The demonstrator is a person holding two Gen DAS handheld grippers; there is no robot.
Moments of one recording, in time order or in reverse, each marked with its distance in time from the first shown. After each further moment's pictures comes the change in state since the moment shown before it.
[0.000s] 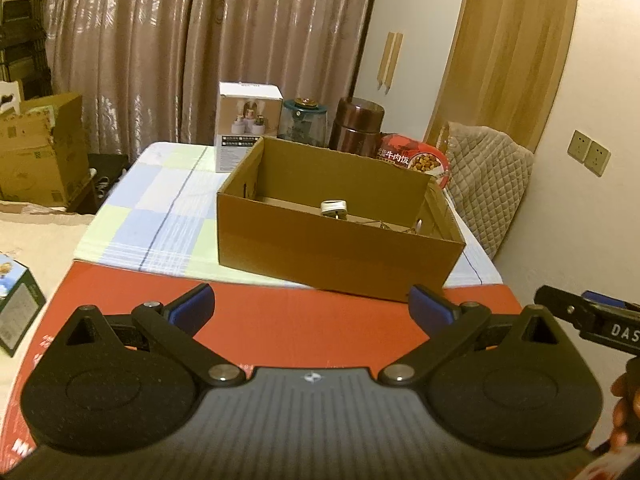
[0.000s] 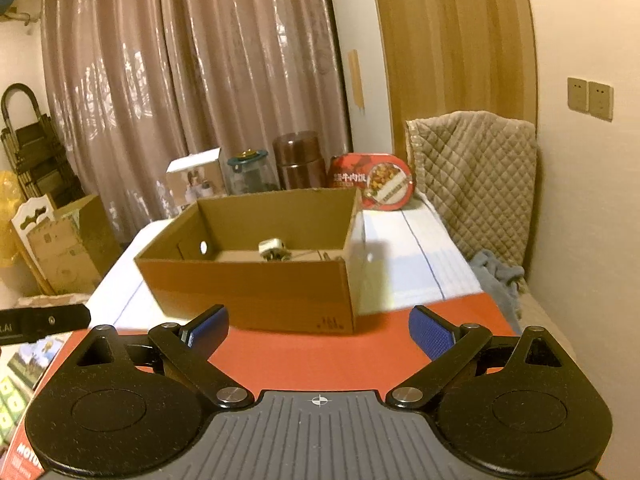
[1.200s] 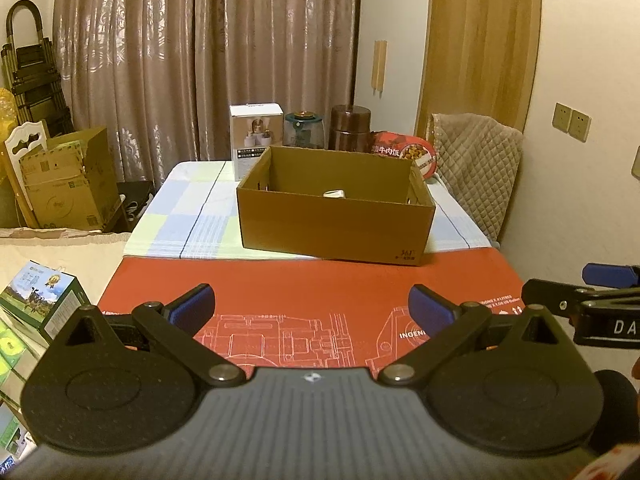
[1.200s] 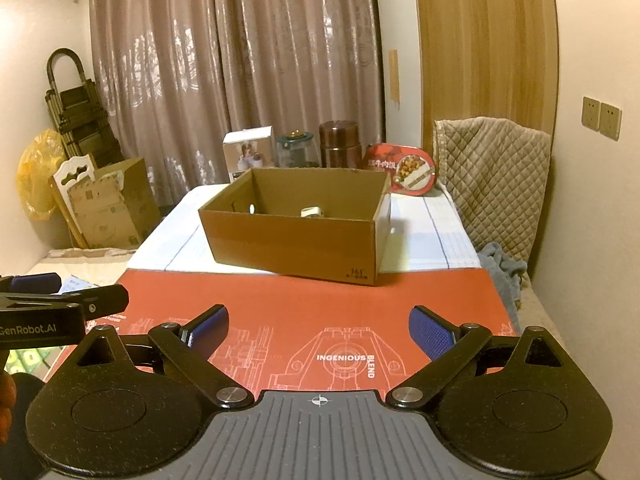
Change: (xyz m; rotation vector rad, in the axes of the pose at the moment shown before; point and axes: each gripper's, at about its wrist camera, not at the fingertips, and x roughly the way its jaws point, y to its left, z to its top) left arm -0.105 -0.038 -0.049 0.101 -0.035 0.079; right arm -0.103 0.034 -0.033 -0.099 0.051 0.069
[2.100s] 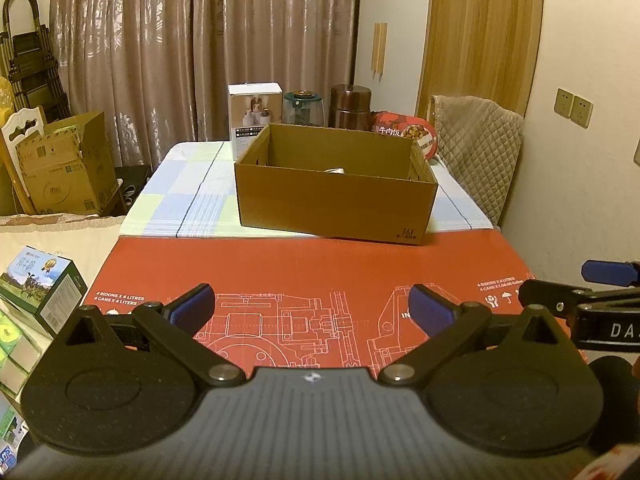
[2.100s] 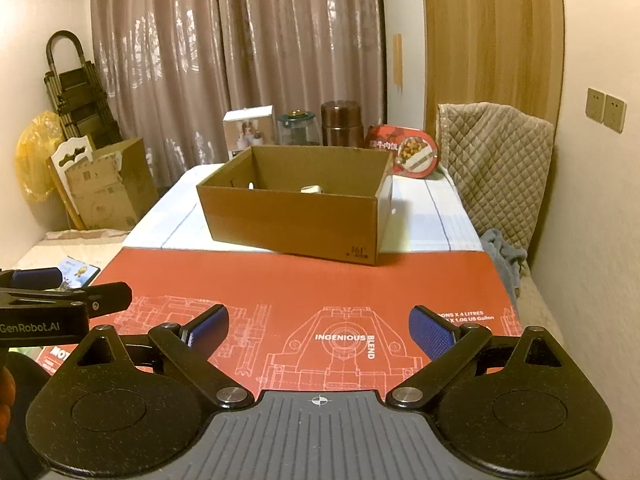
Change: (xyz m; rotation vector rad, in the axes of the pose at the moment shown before) left arm 0.009 0.003 -0.019 -0.004 0.044 -0.004; right arm 0.012 0.005 -0.017 -0.017 0.046 -0.013
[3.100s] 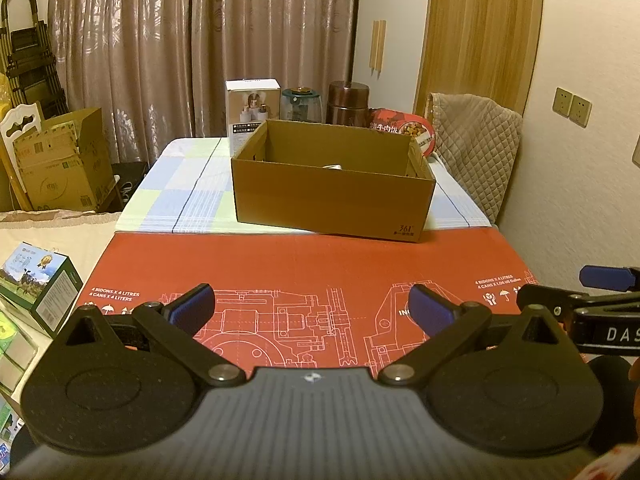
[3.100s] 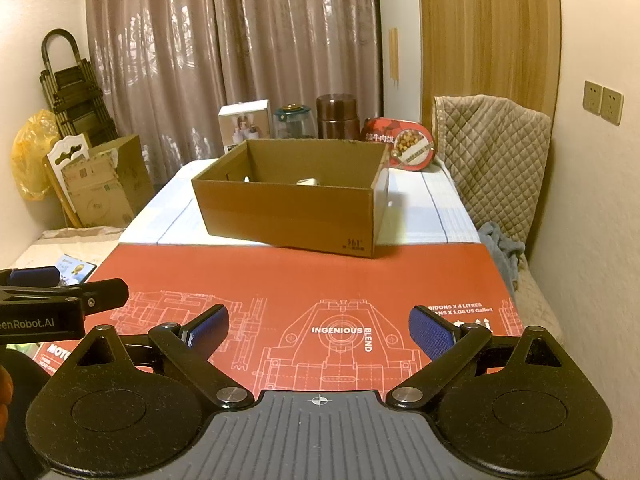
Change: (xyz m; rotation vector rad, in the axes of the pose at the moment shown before) left arm 0.002 -0.001 -0.003 -0.006 0.003 -0.004; right arm 0.001 -0.003 -0.004 0.009 0.010 -0.007
